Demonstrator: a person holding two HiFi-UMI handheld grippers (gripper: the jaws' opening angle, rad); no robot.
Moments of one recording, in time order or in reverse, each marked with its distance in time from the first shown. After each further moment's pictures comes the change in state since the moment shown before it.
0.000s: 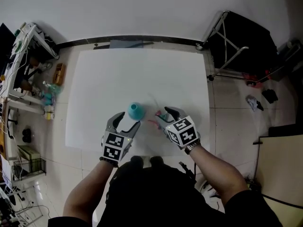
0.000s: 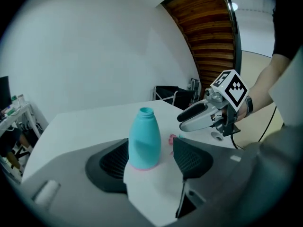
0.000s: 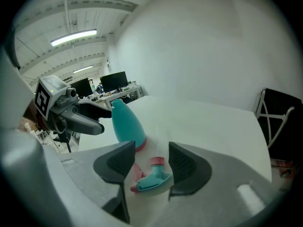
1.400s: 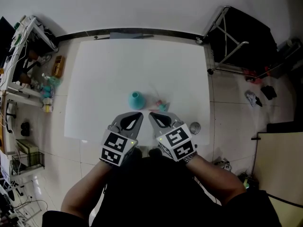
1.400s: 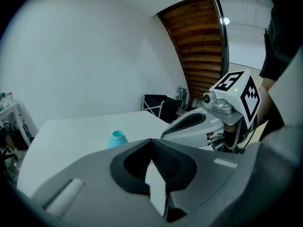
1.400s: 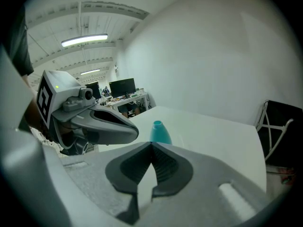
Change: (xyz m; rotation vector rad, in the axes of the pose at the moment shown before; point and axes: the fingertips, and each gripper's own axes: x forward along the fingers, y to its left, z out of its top) left arm -0.043 -0.058 0.046 0.000 -0.086 -0.140; right arm -0.051 0.090 0.041 -0.056 -0.080 0.026
